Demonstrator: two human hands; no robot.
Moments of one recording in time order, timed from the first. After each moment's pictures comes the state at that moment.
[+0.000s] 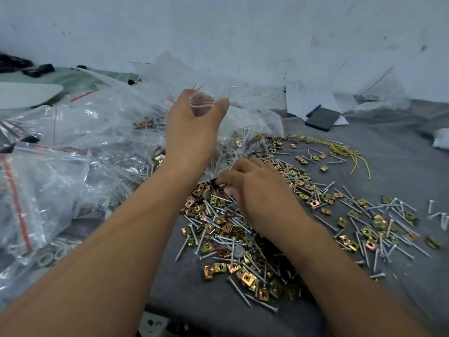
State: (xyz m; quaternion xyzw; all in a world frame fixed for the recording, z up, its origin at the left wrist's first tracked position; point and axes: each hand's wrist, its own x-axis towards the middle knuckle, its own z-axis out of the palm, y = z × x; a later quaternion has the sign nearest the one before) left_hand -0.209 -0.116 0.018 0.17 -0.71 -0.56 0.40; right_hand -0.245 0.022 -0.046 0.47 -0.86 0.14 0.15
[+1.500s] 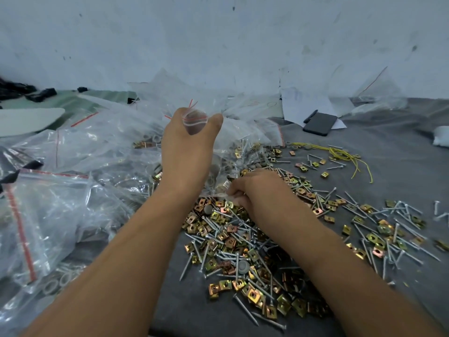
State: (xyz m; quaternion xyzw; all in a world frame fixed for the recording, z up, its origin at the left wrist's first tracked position) left_hand -0.203 -0.120 0.014 0.16 -0.72 -0.54 0.40; right_hand -0.260 0.024 -0.039 0.44 -0.88 0.19 0.05
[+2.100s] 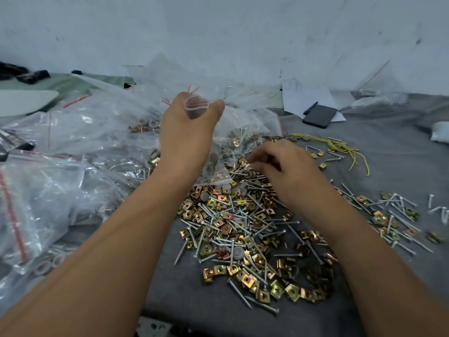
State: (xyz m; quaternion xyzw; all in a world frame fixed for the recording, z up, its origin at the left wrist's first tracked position) left_hand -0.207 -0.120 0.015 0.17 -0.73 -0.53 0.40; right_hand -0.280 0.057 -0.026 0.36 -0.85 0.36 0.08
